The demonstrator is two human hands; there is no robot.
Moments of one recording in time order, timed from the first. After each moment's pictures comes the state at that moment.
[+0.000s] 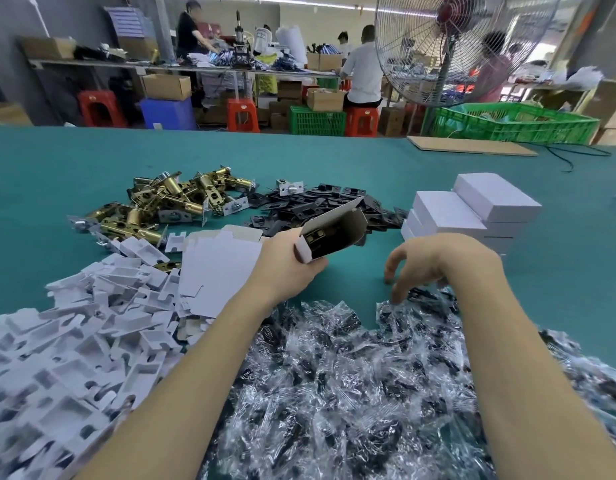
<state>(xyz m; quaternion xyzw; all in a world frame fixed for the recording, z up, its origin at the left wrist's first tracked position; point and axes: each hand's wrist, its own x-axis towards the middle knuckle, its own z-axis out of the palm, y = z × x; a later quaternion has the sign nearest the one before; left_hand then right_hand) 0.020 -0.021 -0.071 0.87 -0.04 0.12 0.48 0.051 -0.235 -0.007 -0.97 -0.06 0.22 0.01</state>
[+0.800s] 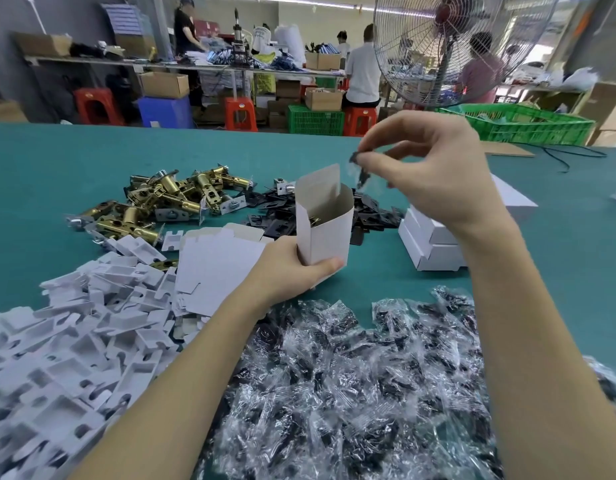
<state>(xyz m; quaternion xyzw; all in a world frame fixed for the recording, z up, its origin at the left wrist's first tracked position) 0.021 -0.018 -0.078 0.84 -0.05 0.04 0.53 0.027 -0.213 0.053 -0.81 -0.29 -0.25 0.45</state>
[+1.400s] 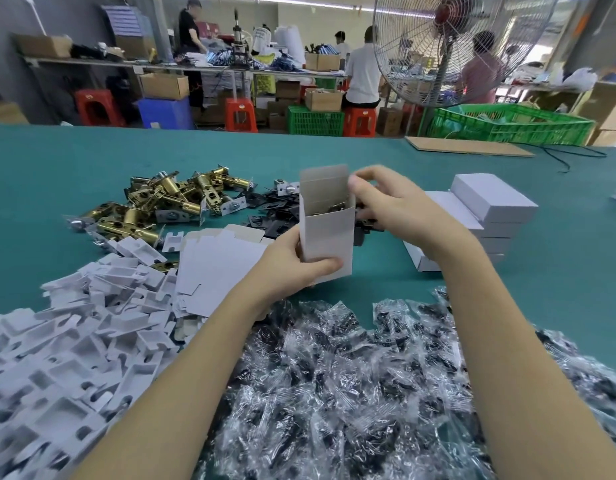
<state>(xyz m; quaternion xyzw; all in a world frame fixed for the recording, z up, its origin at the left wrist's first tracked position) 0.021 -0.016 -0.079 0.77 -0.09 0.01 0.63 0.049 -0.204 0.013 -0.89 -0.15 -0.02 0.44</state>
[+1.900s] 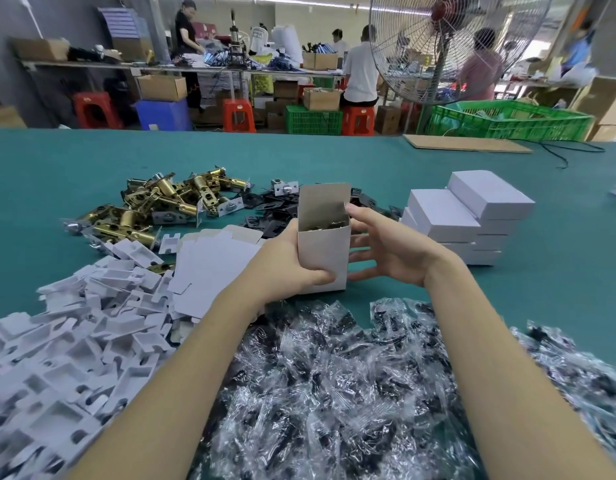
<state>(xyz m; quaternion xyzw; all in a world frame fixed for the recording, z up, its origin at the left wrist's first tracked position) 0.023 -0.015 -0.067 0.87 -0.10 0.02 0.48 0.063 -0.216 -0.035 -0.75 -0.09 0.24 0.60</state>
